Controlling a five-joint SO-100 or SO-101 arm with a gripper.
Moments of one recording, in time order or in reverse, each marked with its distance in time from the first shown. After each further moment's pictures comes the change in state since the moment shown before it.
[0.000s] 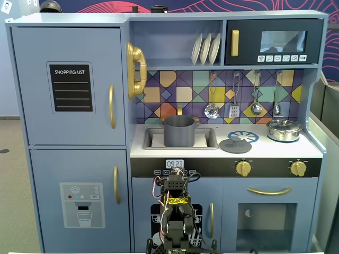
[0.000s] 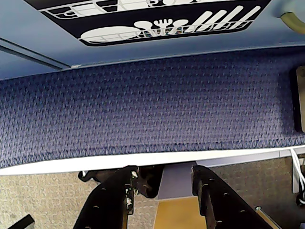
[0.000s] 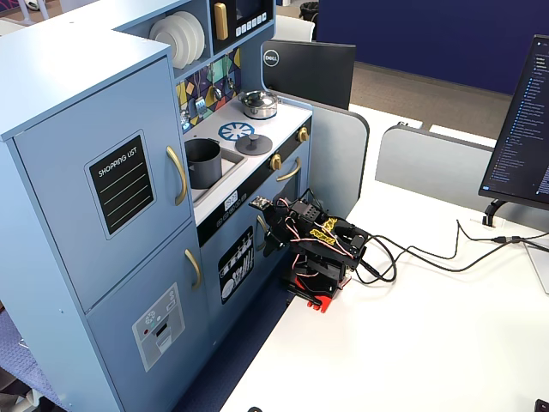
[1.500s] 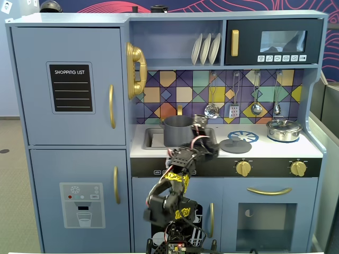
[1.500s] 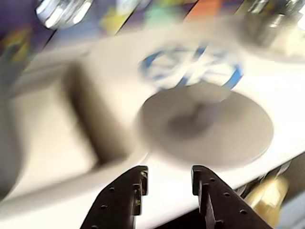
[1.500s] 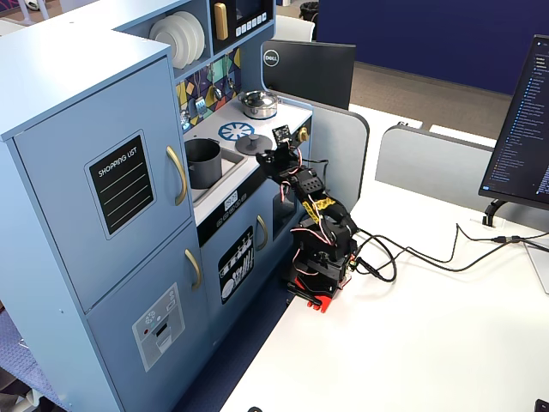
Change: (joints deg) arm 30.5 -22.7 -27.8 -62.1 -5.5
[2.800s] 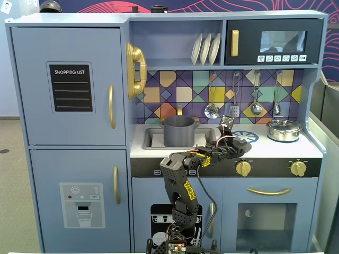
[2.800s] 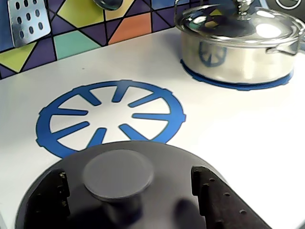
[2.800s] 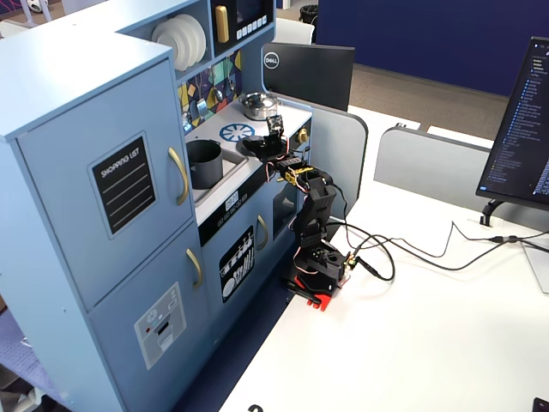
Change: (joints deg) arm 6.6 -49.3 -19.5 -31.1 2.0
